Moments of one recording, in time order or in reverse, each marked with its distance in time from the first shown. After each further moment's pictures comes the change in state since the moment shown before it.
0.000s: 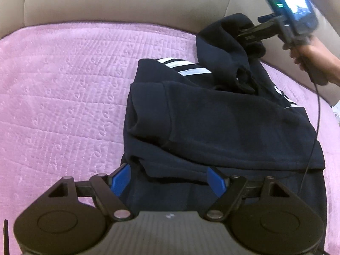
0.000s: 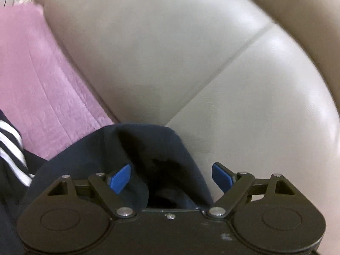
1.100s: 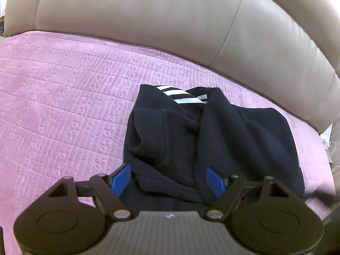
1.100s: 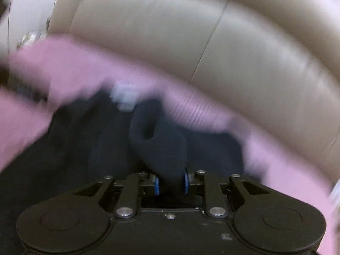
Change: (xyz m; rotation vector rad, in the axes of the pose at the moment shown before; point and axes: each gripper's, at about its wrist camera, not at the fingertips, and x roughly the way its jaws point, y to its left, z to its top) left arm -0.044 0.000 0.006 -0.082 -0.115 -0.052; right arm -0.238 0.090 -0.173 0.422 0.163 0.264
